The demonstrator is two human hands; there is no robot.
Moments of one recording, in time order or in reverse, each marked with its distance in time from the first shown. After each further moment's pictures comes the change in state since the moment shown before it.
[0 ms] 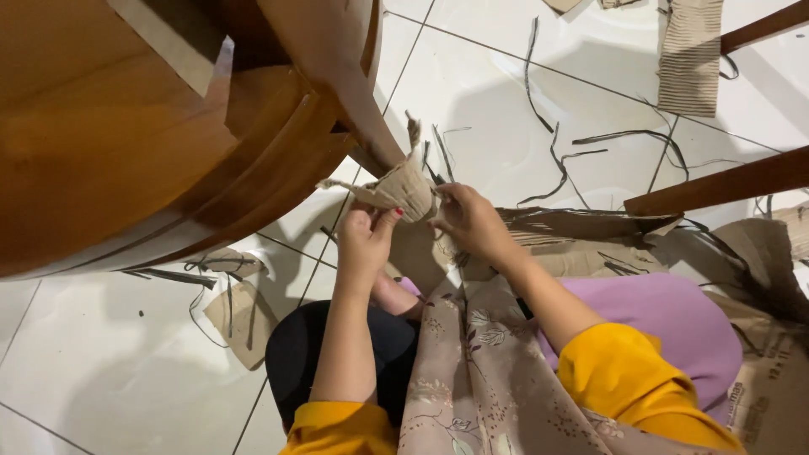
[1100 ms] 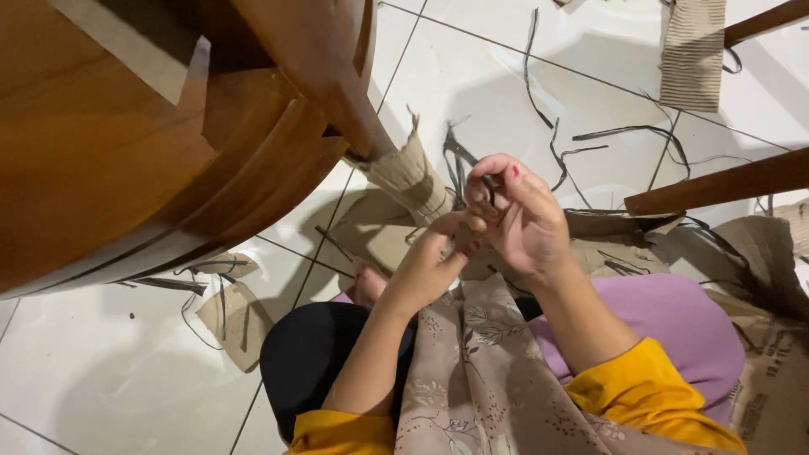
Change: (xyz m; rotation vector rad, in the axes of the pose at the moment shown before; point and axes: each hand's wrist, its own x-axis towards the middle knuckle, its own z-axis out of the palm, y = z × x) left_hand -0.033 0.081 0.038 -0.322 -0.471 0.192; right_hand -0.011 -0.049 -0.053 1.357 0.126 0.145
